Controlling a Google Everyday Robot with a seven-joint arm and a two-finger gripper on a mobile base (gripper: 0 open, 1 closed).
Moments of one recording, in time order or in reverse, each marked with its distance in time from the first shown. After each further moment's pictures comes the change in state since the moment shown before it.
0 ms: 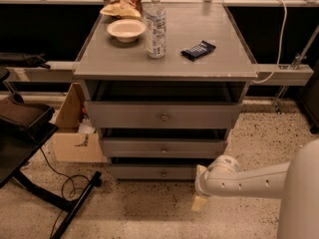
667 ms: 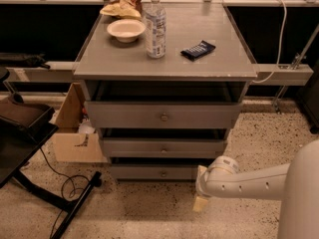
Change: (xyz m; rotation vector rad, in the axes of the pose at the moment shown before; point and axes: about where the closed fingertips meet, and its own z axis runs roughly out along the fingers) arm 0.000 -0.002 0.009 0.010 0.013 -0.007
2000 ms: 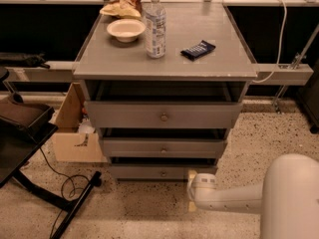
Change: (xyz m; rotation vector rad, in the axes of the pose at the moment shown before) arm 0.012 -0.006 0.124 0.139 0.062 -0.178
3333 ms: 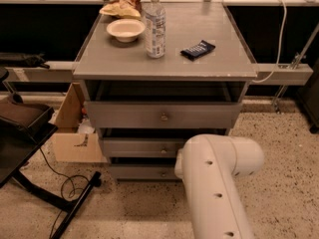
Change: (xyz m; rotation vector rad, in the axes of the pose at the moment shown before) arm -0.013 -0.096 0.104 -0.043 0.161 -0.275
